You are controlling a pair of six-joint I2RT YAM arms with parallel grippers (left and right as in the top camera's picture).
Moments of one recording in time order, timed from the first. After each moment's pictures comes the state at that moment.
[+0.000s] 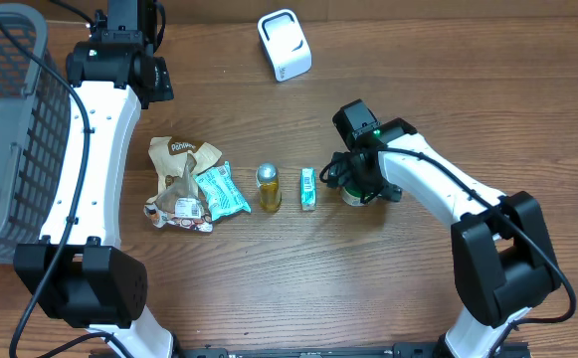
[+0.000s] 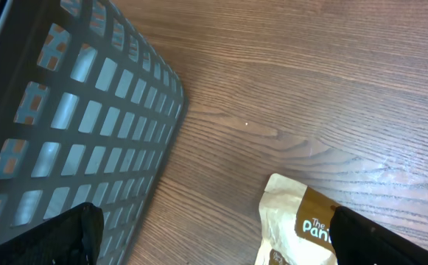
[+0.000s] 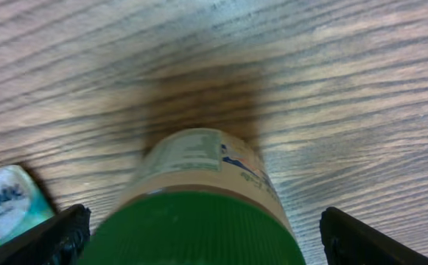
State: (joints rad) left arm -0.06 1.85 1.87 -1.11 -0.51 -0.23; right arm 0.44 1.88 1.28 -0.88 0.09 0.68
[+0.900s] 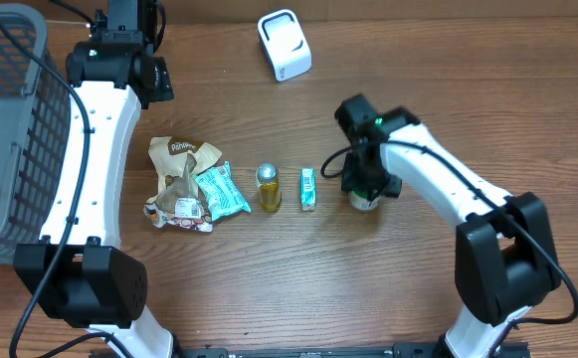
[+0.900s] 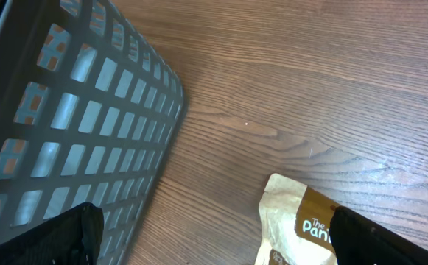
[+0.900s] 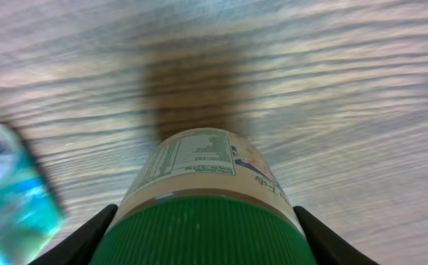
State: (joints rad) left arm -0.06 1.85 1.87 -1.11 -0.51 -0.23; right arm 0.42 1.88 1.42 -1.09 0.09 0.61
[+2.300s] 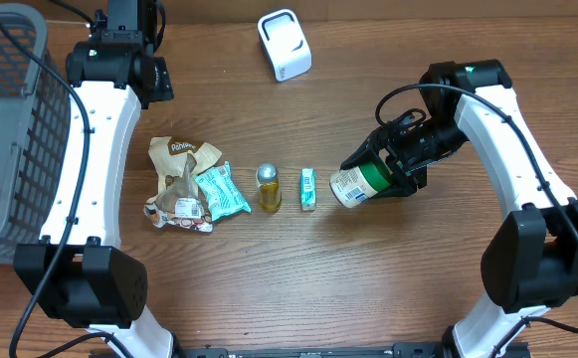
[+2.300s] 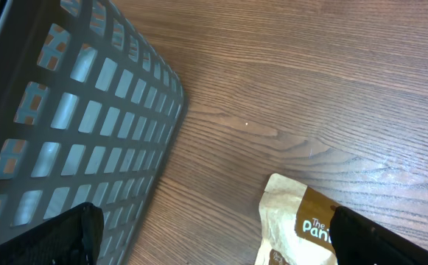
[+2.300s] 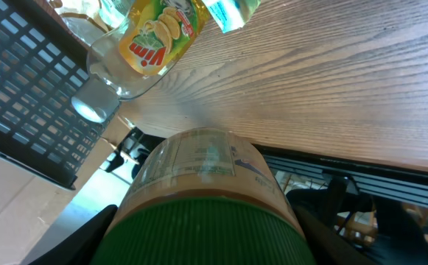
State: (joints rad) left arm -0.06 1.85 1.87 -1.11 -0.51 -0.23; right arm 0.12 1.88 1.63 -1.60 -0.85 0.47
